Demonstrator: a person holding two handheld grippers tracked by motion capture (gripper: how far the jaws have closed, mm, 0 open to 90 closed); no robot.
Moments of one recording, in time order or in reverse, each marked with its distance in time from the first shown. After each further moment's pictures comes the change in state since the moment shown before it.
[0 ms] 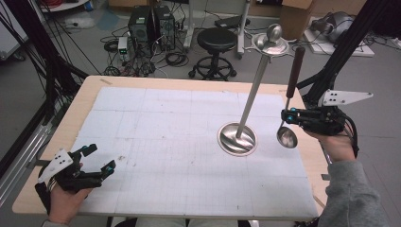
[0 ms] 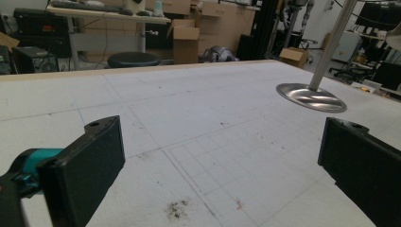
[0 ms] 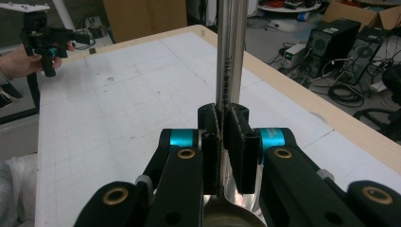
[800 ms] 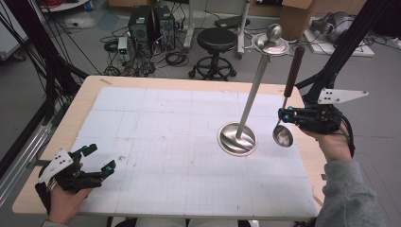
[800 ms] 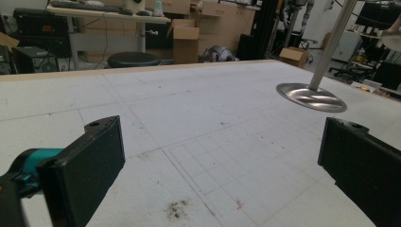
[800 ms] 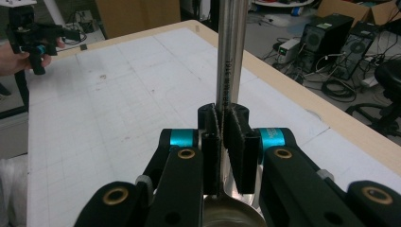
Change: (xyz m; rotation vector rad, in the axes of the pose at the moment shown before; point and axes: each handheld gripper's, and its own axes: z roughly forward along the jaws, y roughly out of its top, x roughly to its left) left arm 0.000 0.000 0.000 0.001 0.000 0.002; right arm 0.005 0.007 0.008 0.018 -0.029 0.001
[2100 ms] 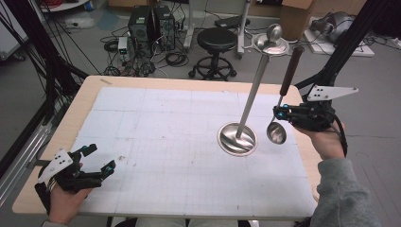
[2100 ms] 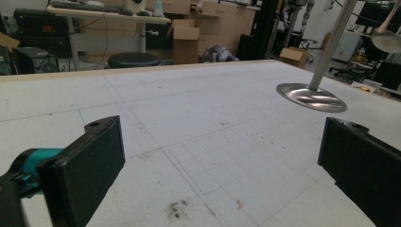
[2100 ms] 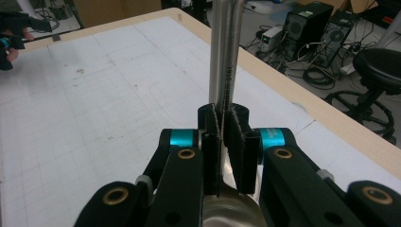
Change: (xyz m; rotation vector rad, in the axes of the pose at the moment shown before) left arm 0.000 0.000 0.000 -0.001 0.000 0.002; right arm 0.008 0.012 0.015 0.060 -0.081 -0.004
